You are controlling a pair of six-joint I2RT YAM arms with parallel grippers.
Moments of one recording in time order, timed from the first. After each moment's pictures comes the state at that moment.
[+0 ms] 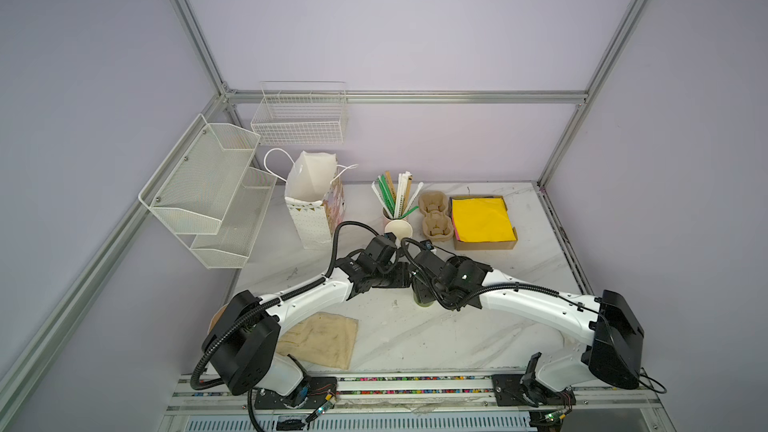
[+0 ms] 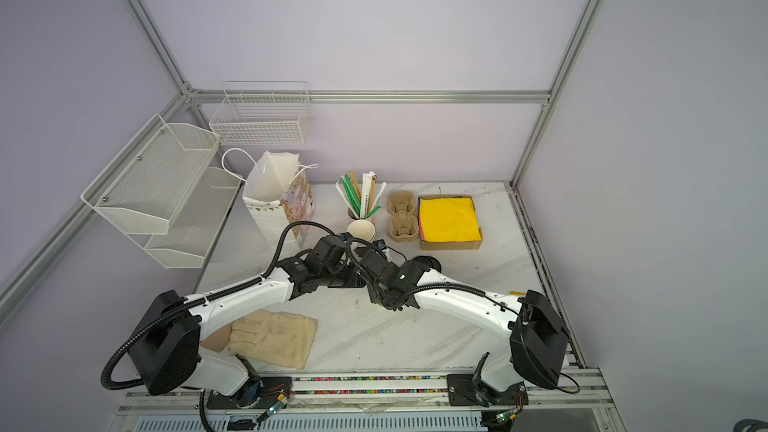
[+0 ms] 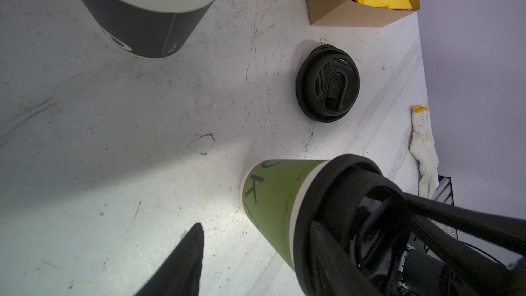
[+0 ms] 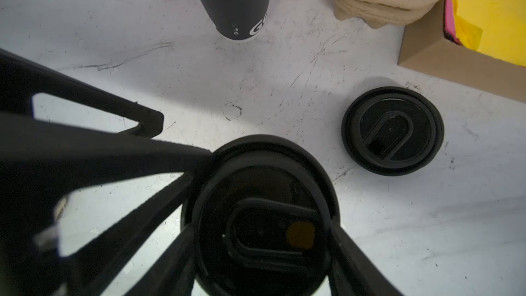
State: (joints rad) left arm -0.71 1.48 0.94 -0.33 0.16 -0.67; right arm 1.01 1.49 1.12 -0.75 0.32 0.63
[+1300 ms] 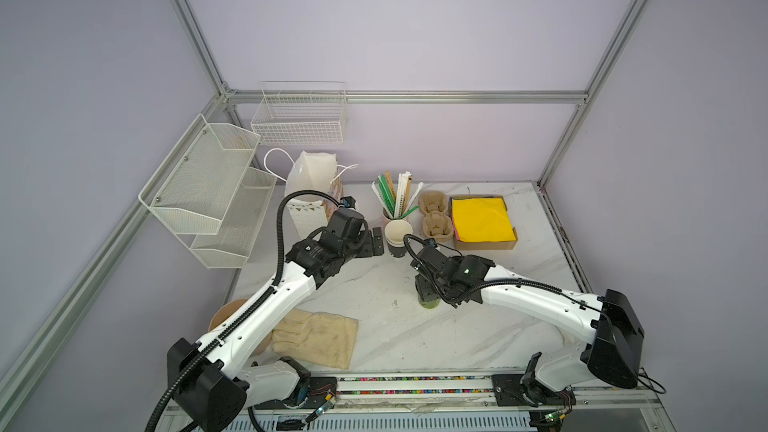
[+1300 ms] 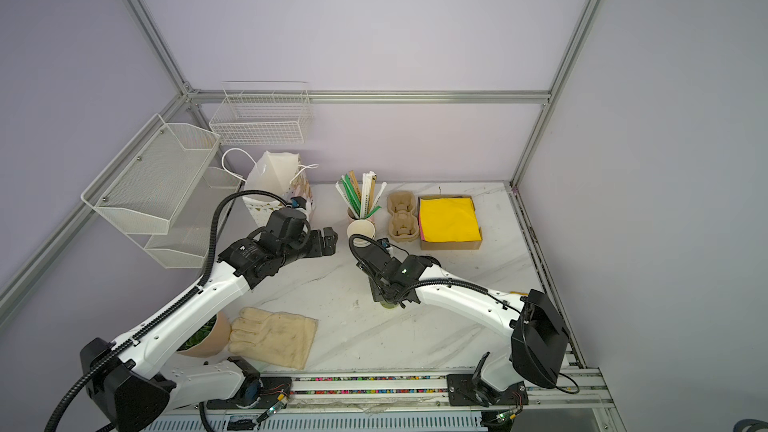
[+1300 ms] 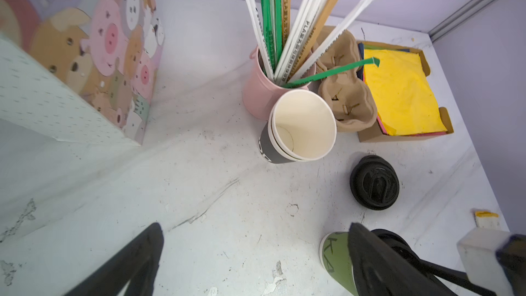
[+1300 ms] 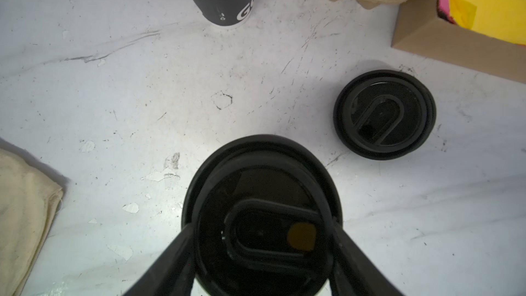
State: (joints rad) left arm -0.54 1.23 1.18 -0.67 -0.21 -0.49; right arm 0.97 1.48 1.18 -0.84 0.31 0.64
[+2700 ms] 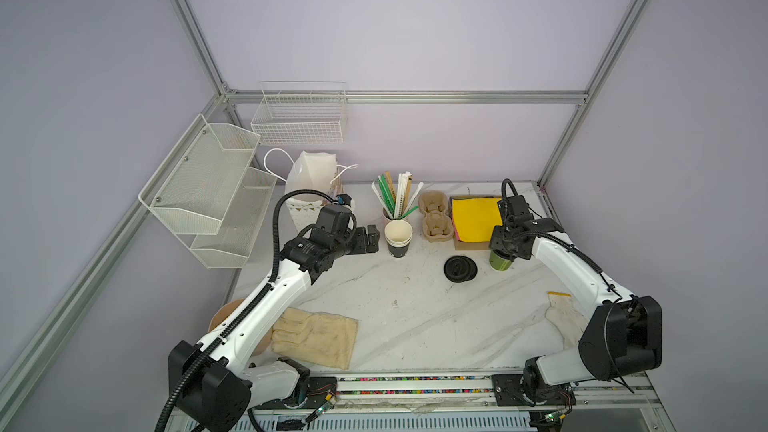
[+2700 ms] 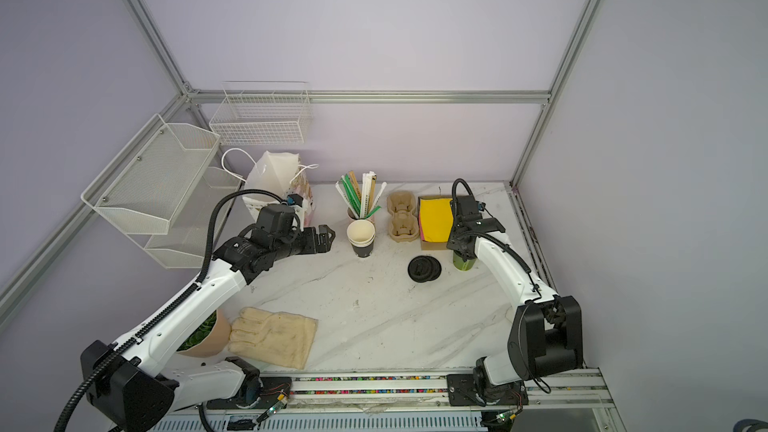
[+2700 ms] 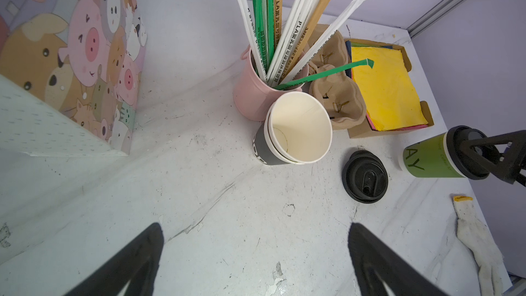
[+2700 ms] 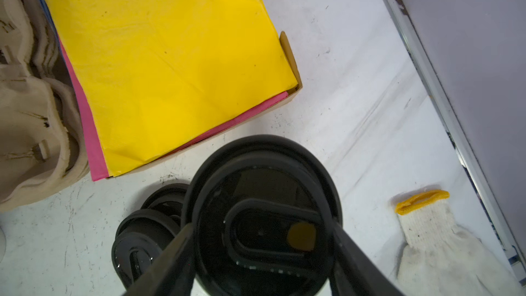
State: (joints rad) left arm -0.44 1.25 1.15 -0.61 -0.02 -0.43; right arm 0.21 1.46 1.19 -0.81 0.29 0.53
